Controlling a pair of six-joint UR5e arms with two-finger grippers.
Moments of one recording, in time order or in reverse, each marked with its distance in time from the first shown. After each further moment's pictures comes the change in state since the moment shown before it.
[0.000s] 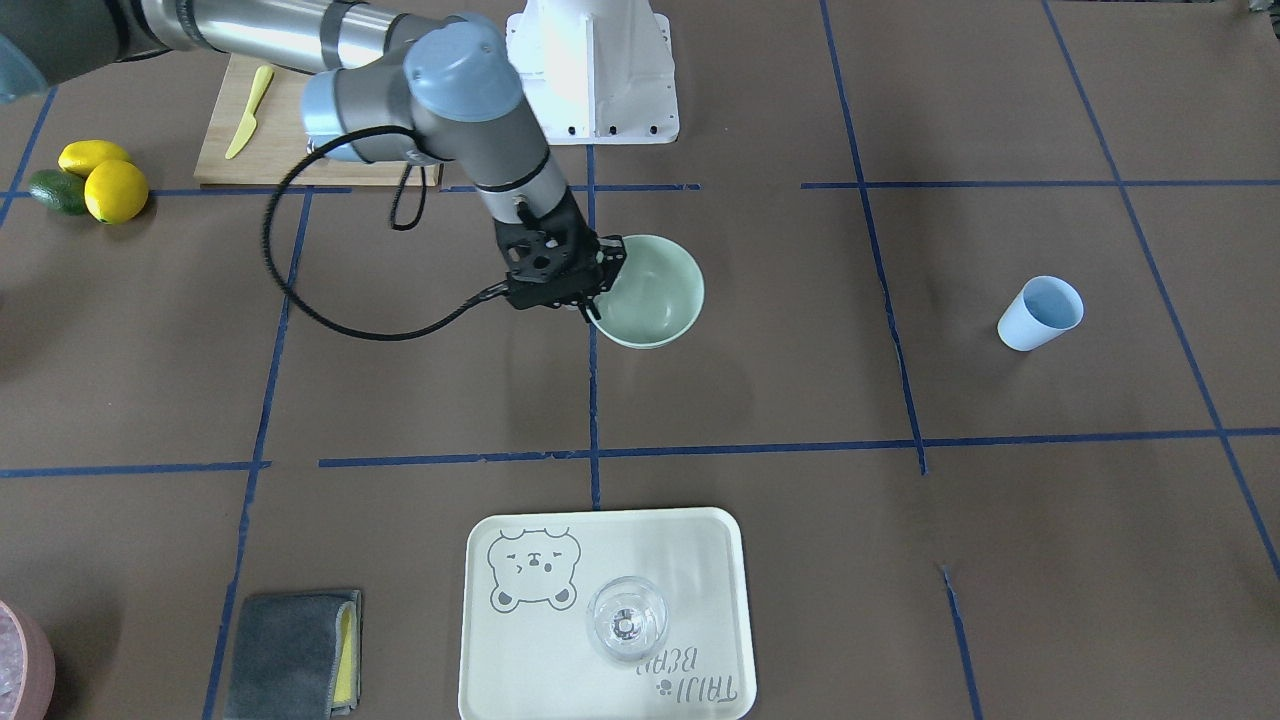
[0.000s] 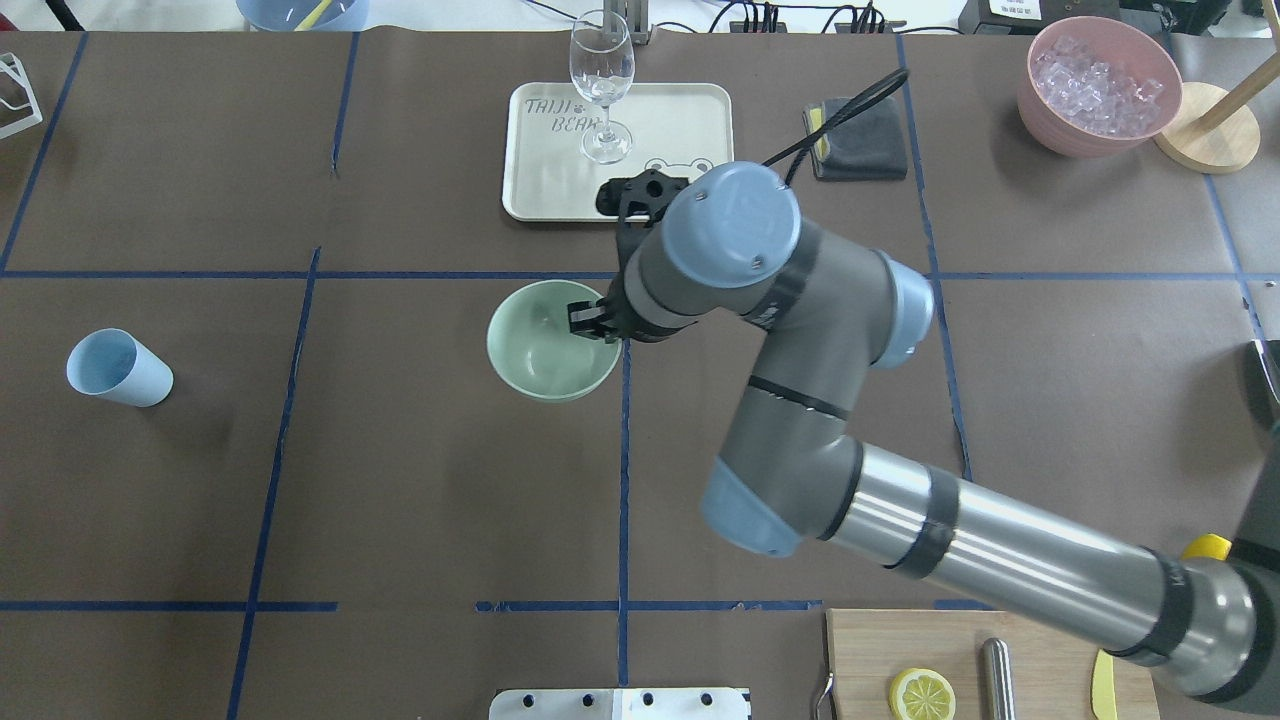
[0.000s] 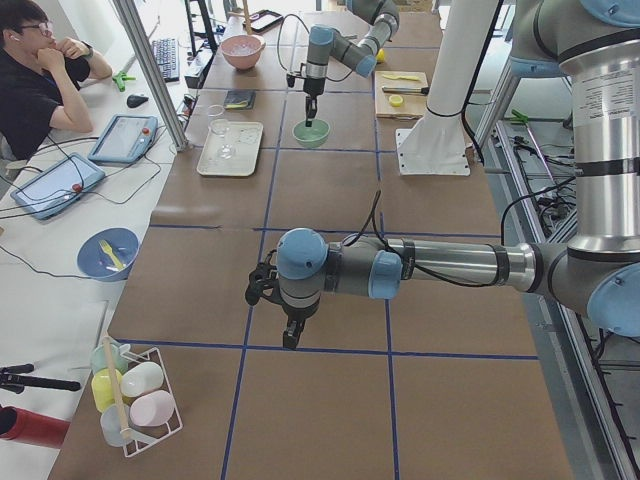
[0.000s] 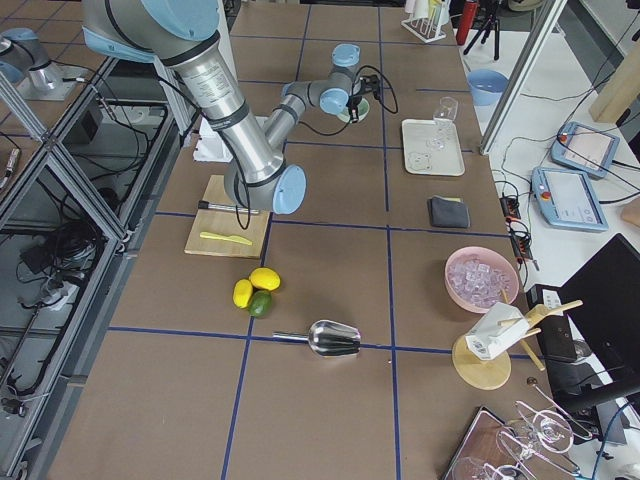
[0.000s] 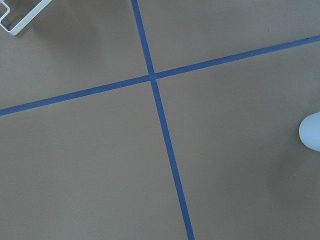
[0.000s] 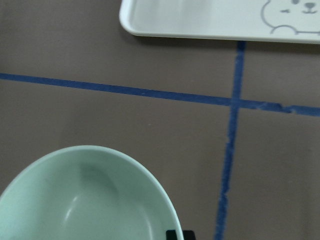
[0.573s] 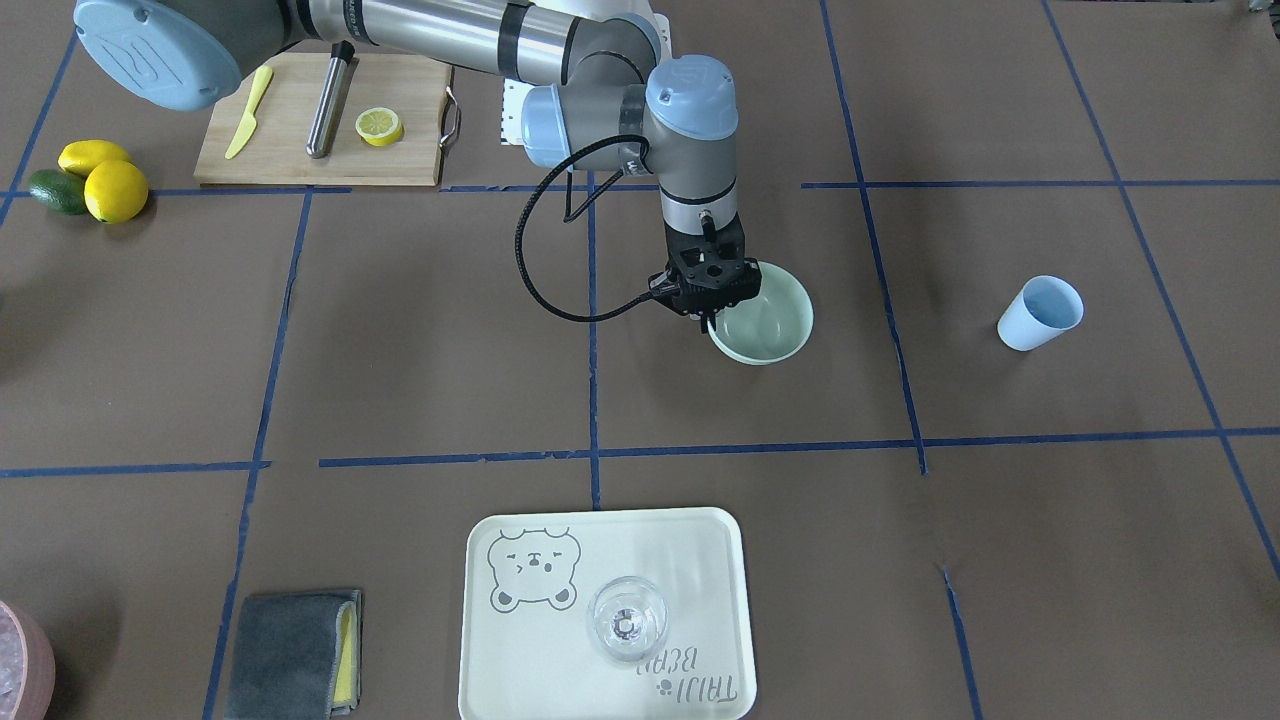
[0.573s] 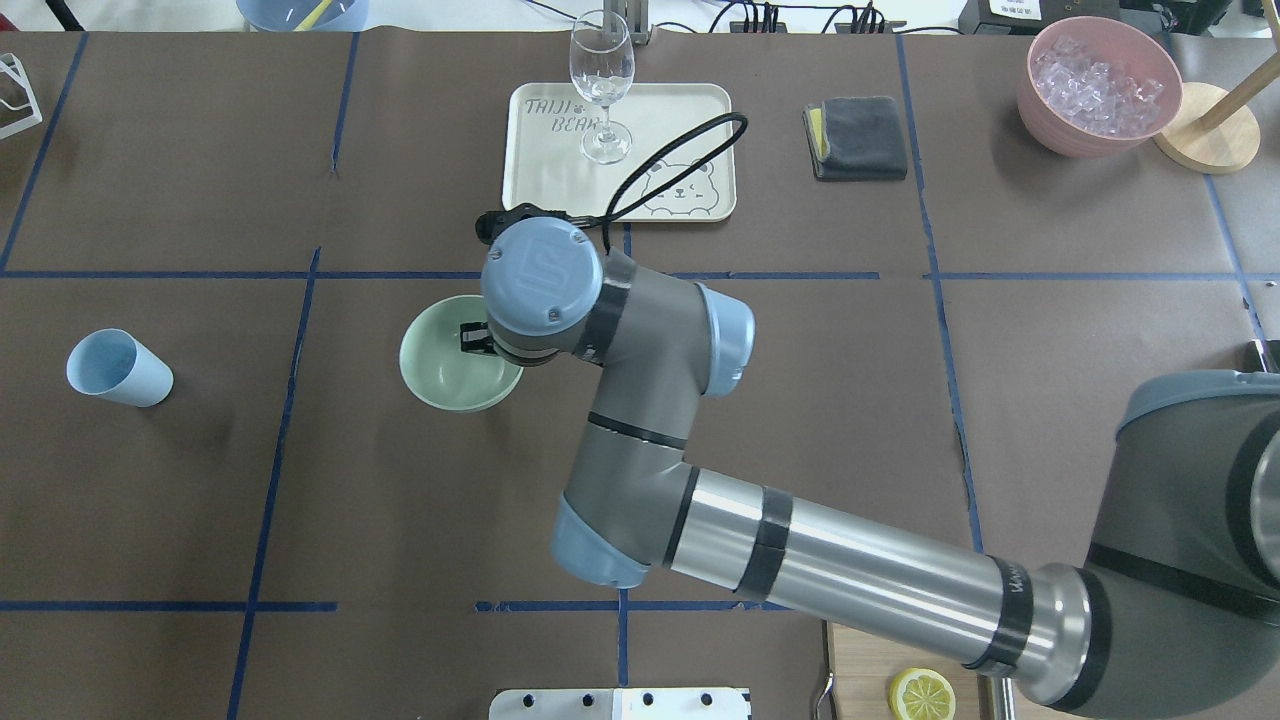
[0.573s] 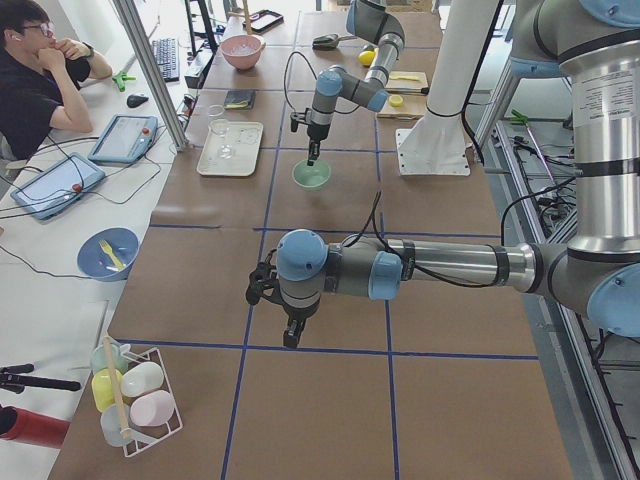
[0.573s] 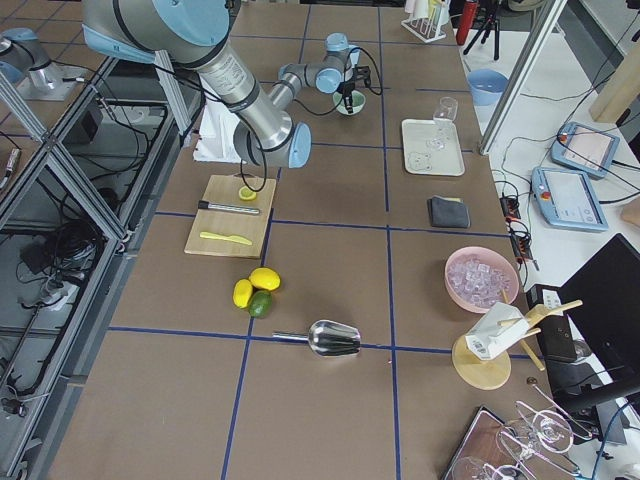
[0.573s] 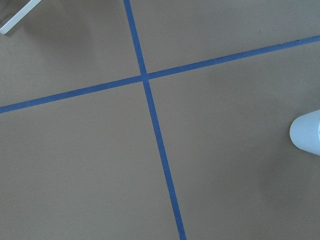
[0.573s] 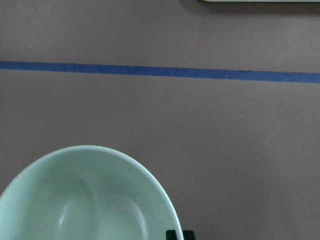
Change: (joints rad) left arm 0.001 0.000 0.002 0.000 -0.009 -0.001; right arm -0.106 0.245 -0.335 -0.001 -0.148 0.086
